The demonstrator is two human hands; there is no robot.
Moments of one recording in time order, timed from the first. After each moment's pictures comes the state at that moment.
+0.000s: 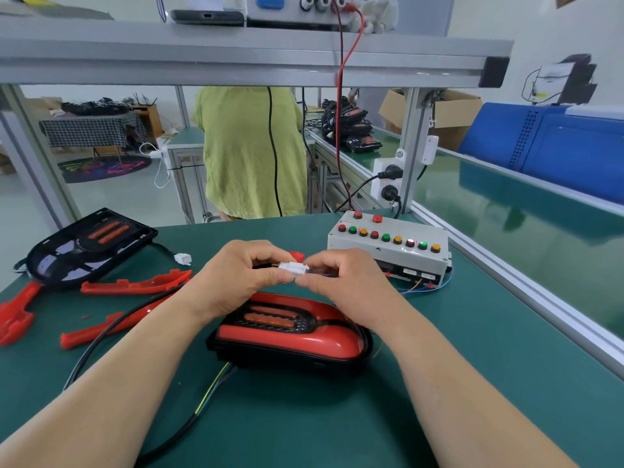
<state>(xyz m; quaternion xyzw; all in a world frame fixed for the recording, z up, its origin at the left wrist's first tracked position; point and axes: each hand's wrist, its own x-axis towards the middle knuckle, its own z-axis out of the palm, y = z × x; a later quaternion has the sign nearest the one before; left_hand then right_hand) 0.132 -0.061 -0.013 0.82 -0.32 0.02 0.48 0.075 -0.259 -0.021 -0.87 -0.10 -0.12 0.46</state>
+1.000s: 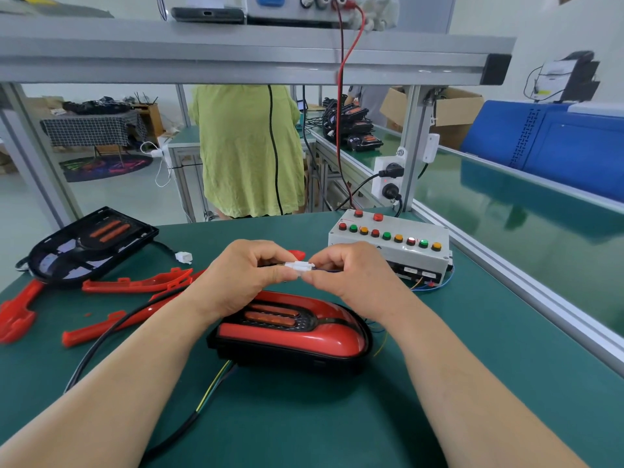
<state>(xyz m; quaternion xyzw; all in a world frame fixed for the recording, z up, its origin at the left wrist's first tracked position) 0.129 -0.066 -0.015 0.82 -0.32 0.02 0.48 0.077 -0.265 -0.016 -0.87 -0.09 -0.11 0.47</state>
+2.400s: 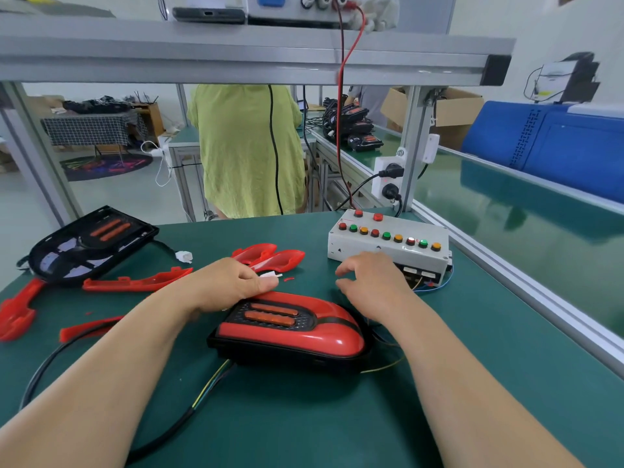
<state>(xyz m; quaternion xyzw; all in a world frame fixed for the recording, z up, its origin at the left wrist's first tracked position) 0.147 -0.039 -0.024 0.91 -0.16 -0.15 0.34 0.091 -0.284 -0.034 -0.98 0.02 -0.10 0.19</state>
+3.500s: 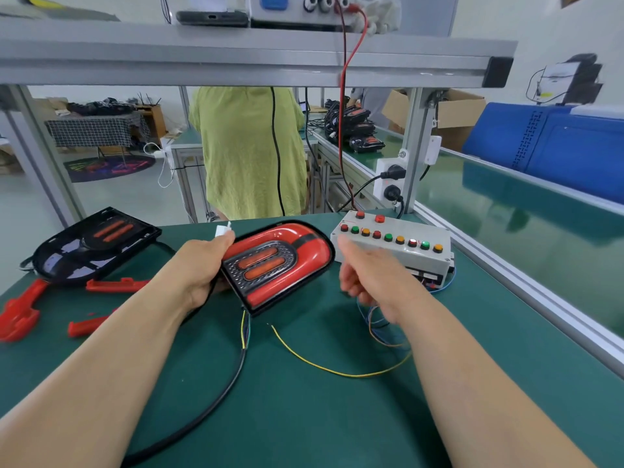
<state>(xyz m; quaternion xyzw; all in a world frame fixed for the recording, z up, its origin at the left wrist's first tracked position) 0.158 -0.040 -0.009 0.74 0.06 -0.05 0.67 0.085 -0.279 -0.017 -0.80 0.10 -0.01 0.60</state>
